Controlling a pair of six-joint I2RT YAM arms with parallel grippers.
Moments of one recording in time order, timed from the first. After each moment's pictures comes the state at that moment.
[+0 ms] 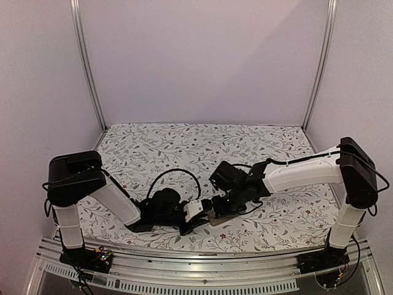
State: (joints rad) left arm -1.08 1.95 0.62 0.80 0.13 0.23; right arm 1.06 1.81 1.13 -0.48 0.01 0.70
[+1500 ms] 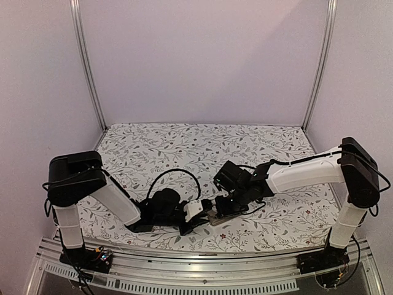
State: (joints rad) left arm -1.08 1.95 0.62 0.80 0.12 0.24; right arm 1.03 1.80 1.09 -0.46 -0.03 0.69
